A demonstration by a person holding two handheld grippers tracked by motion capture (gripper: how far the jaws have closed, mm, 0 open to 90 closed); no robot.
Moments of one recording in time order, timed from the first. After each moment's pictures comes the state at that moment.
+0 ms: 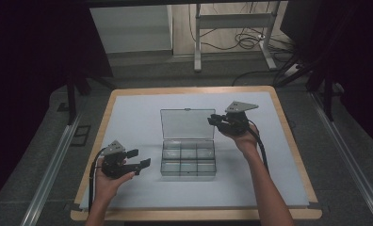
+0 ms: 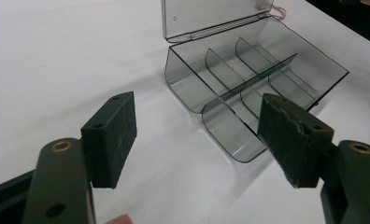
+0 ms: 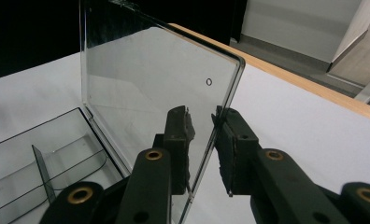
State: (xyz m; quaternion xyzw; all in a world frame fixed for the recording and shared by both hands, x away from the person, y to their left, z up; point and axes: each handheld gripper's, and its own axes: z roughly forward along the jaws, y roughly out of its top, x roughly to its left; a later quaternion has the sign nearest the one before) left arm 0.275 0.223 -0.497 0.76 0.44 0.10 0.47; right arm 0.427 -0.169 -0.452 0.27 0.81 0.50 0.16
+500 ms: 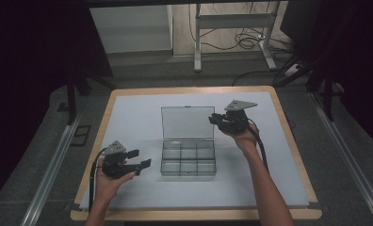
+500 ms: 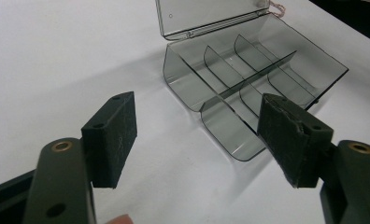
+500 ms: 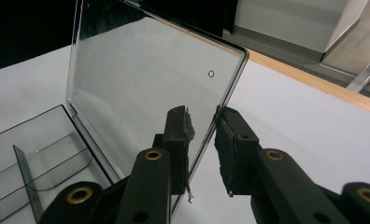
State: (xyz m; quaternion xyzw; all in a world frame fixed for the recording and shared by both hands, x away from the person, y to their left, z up) left arm 0.276 0.222 -0.499 0.76 0.44 0.10 0.47; right arm 0.436 -0.170 -0.456 0.29 0.81 0.48 0.16
